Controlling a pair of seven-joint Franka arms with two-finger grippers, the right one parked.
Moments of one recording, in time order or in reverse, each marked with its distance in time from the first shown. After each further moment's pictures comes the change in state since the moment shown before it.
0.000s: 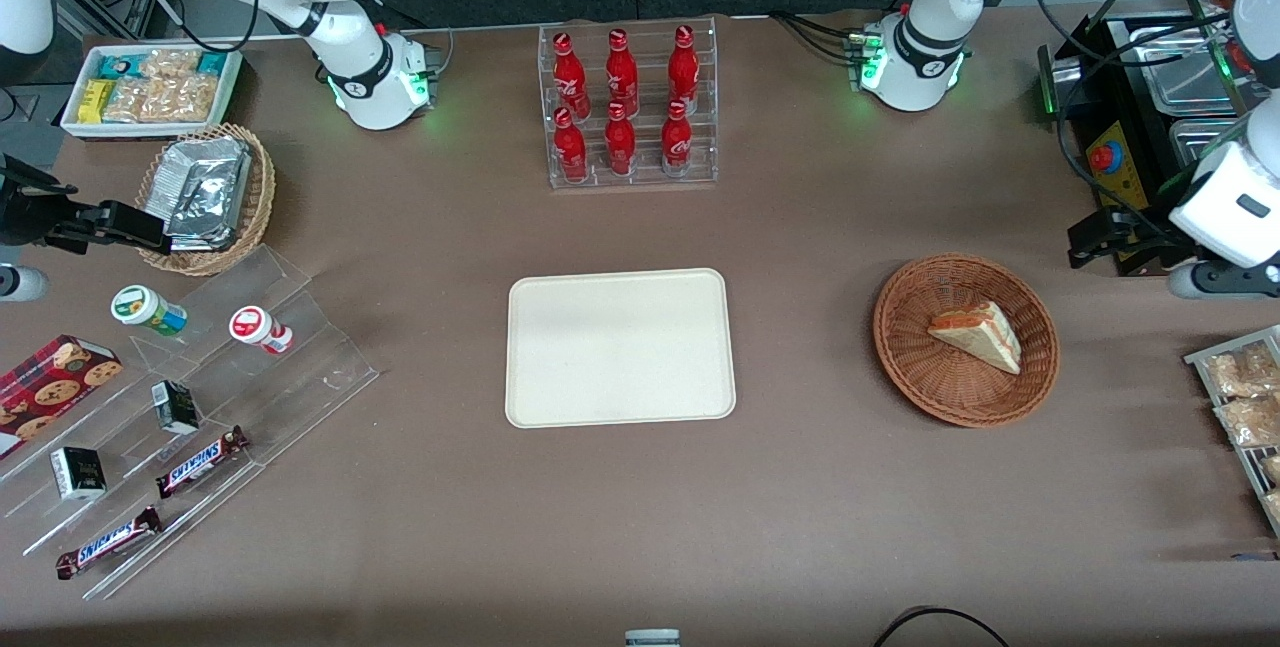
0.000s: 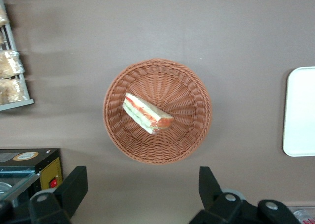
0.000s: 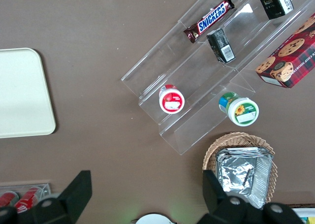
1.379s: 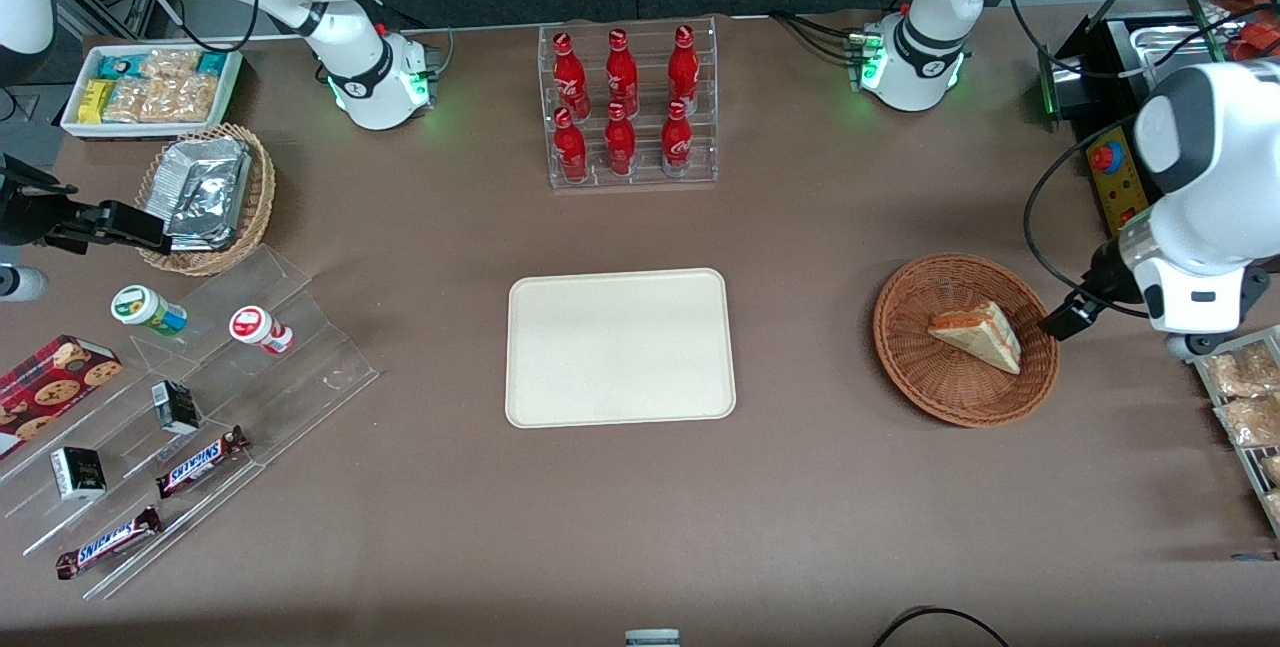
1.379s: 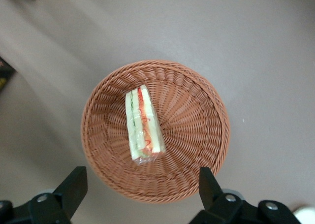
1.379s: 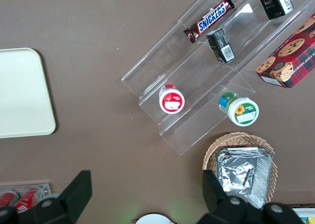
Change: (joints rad) arm 0.029 0.021 0.005 -0.384 -0.001 0.409 -0.794
